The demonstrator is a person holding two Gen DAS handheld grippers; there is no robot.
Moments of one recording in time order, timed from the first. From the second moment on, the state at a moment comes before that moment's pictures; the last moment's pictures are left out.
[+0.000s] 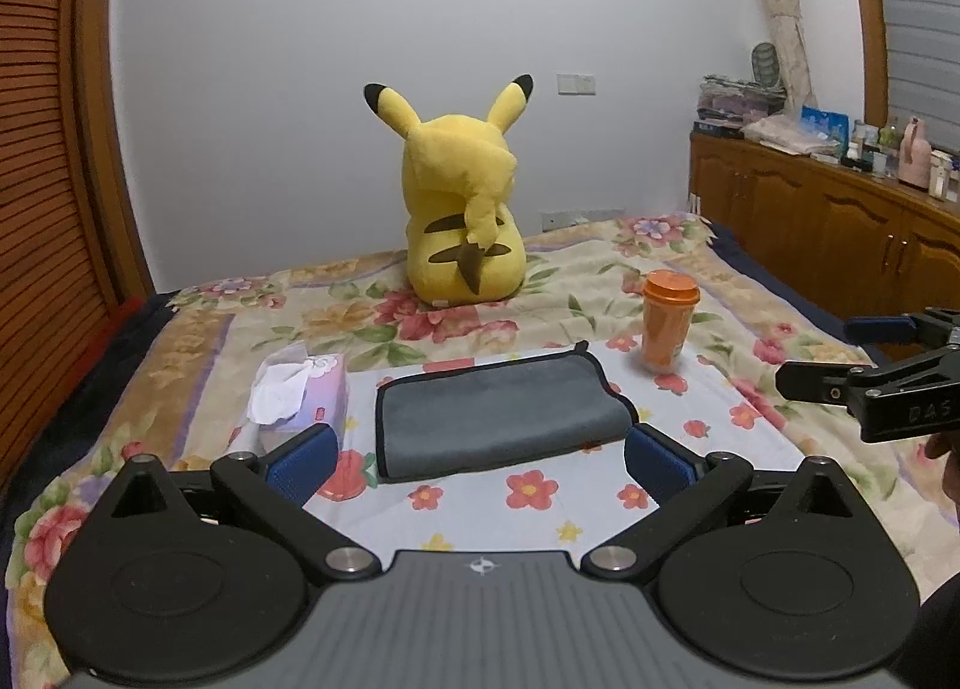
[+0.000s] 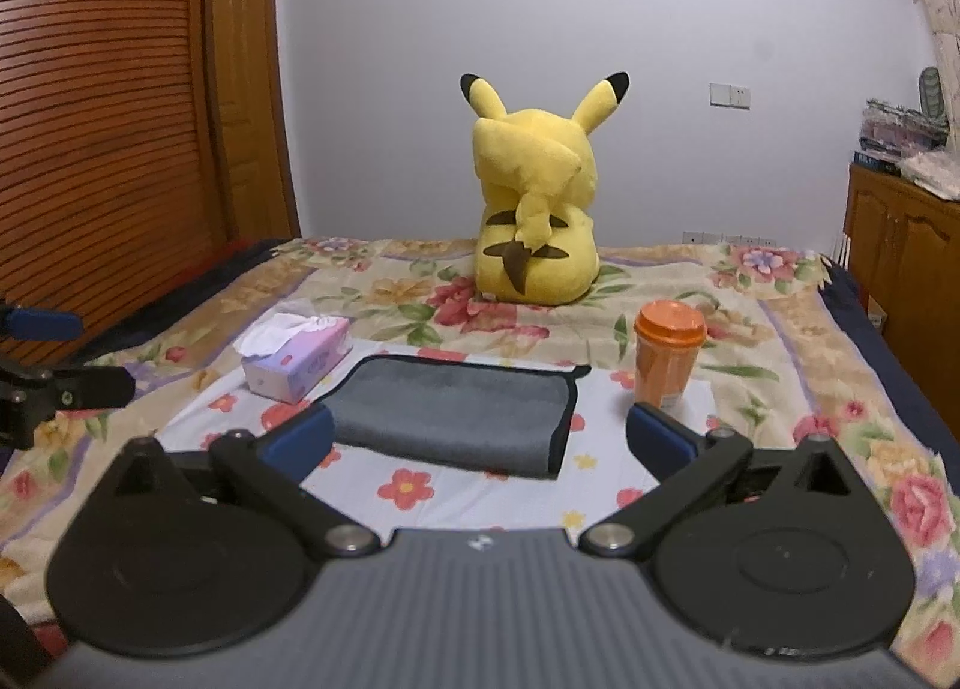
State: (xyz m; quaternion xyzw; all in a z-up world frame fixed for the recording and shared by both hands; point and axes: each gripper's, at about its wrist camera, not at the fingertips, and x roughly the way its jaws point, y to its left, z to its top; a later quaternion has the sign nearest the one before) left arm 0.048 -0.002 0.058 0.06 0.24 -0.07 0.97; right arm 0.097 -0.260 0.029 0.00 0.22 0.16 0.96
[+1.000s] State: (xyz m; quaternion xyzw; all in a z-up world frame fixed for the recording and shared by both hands) left arm 0.028 -0.002 -0.027 0.04 0.29 -0.05 0.95; right arm 0.071 -0.248 -0.029 0.00 0.26 0.14 0.96
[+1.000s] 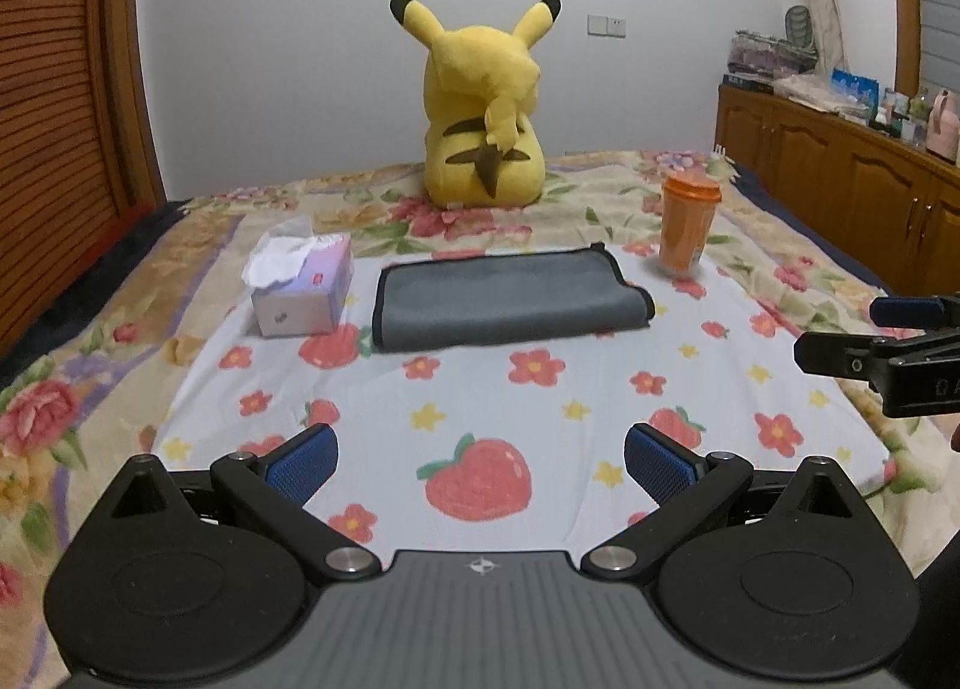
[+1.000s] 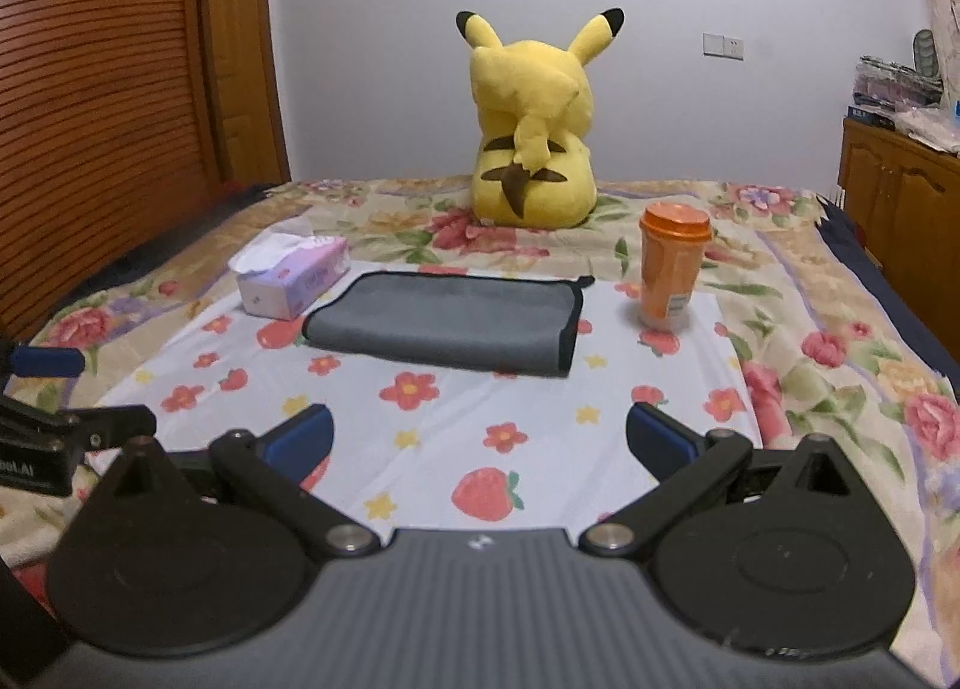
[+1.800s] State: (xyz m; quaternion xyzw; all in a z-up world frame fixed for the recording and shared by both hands) left arm 0.027 0.001 -0.047 0.03 0.29 -0.04 0.96; right arm 0.076 -0.245 -0.048 -0.02 0.27 0.13 0.95
